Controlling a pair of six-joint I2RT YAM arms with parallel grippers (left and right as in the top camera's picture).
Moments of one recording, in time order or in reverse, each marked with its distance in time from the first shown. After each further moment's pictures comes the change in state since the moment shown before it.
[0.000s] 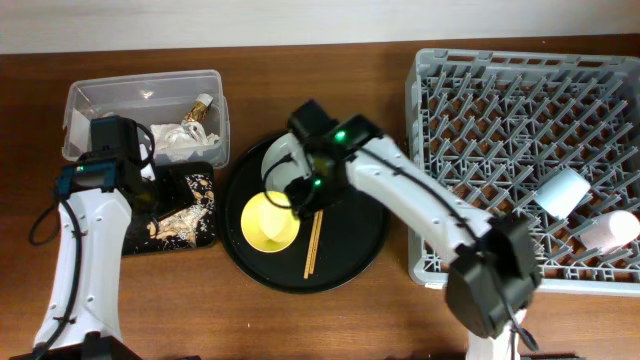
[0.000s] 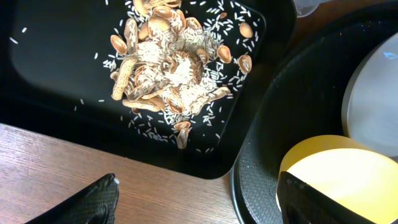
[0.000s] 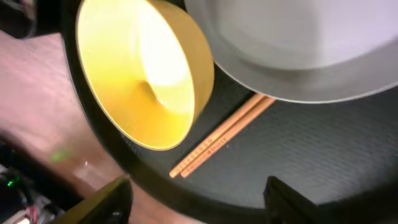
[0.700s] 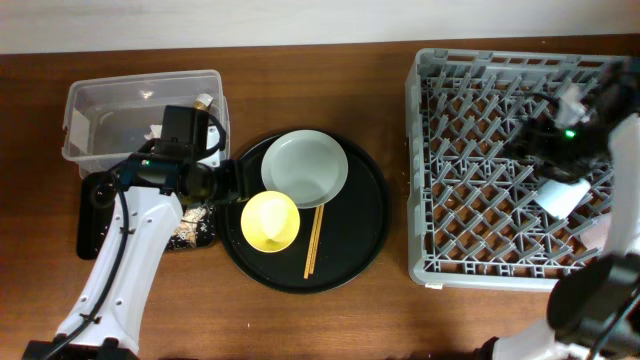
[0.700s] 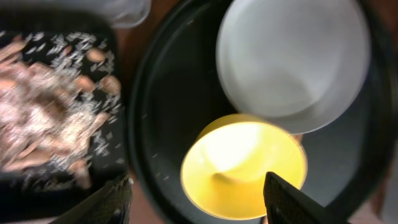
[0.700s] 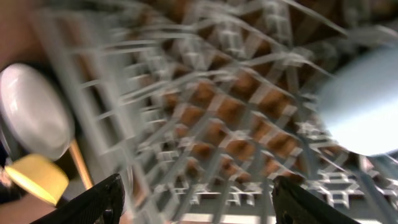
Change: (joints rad) left arm -0.291 0.000 0.000 0.138 0.070 0.053; right arm -1.022 -0.237 -0.009 -0.241 -0.096 -0.195
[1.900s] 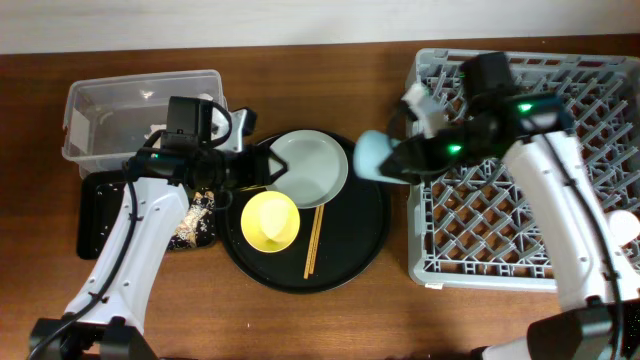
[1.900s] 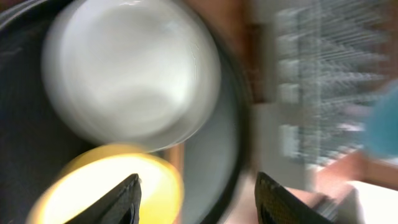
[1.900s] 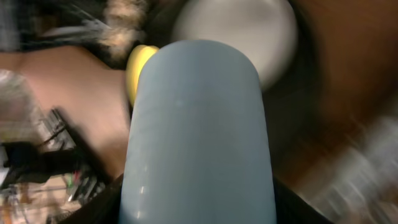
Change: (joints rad) left arm -0.006 0.056 0.000 0.179 0.447 -0.010; right arm 0.452 -0.127 -0.108 0.129 -0.271 -0.267
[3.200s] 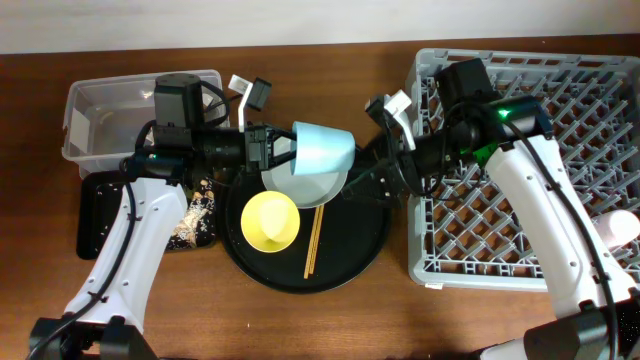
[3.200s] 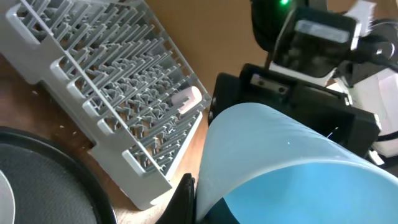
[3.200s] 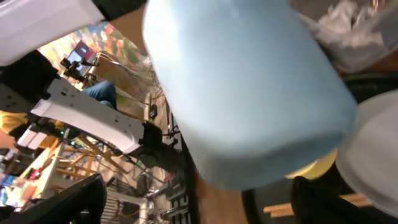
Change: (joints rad) left arm 0.006 0.000 -0.006 0.436 0.750 -0.024; right arm 0.126 -0.003 -0.019 0.014 -0.590 -0.290
